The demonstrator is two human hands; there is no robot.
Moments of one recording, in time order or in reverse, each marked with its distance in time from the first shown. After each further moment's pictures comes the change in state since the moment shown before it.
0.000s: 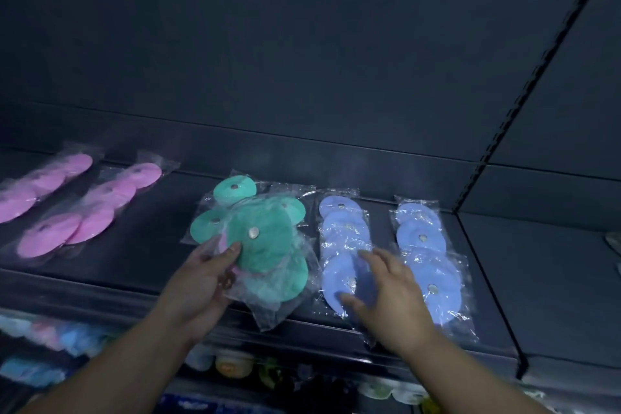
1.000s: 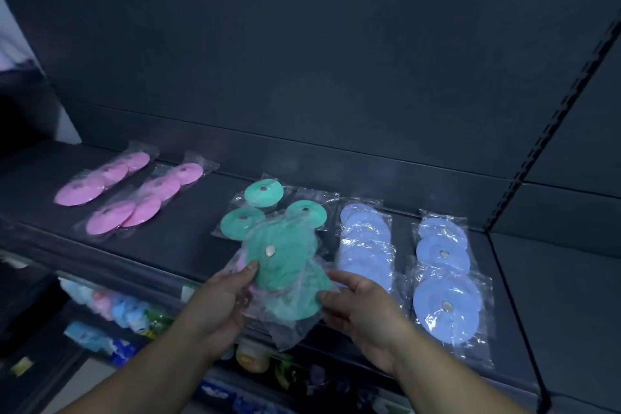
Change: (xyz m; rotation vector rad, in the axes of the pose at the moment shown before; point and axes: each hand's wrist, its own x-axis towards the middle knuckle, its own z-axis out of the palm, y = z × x) left_hand -0.041 -0.020 0.017 -0.016 0.097 -0.064; right_hand -0.006 -0.053 -0.011 1.403 -0.552 0.377
